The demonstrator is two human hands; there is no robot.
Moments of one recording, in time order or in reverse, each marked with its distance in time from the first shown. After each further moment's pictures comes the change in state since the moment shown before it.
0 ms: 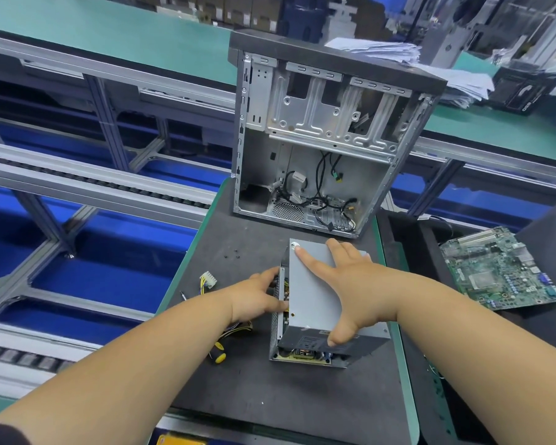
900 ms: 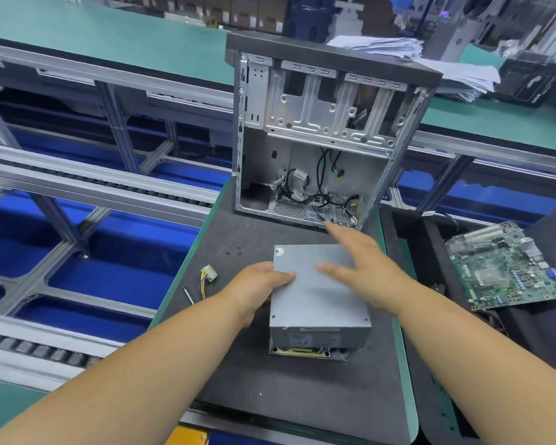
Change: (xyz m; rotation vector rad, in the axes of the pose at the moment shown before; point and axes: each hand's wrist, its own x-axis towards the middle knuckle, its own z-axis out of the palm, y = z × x) left_hand -0.013 0.022 0.024 -0.689 0.231 -0.033; right_hand 0.007 0.032 0.033 0.656 0.488 0.043
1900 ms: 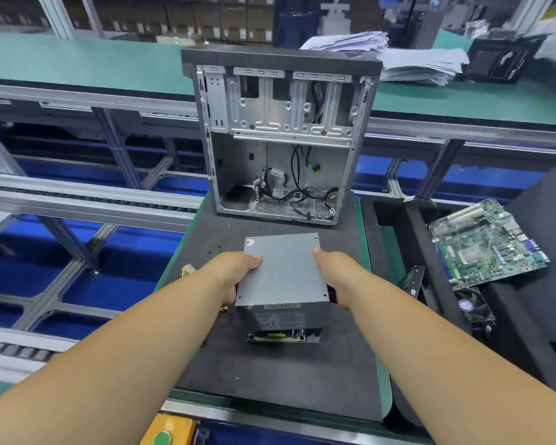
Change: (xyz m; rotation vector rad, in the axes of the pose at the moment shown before) left_hand 0.004 0.020 0.026 -0.009 0.247 -0.244; right_hand -0.014 0.006 0.014 0.779 -0.033 0.726
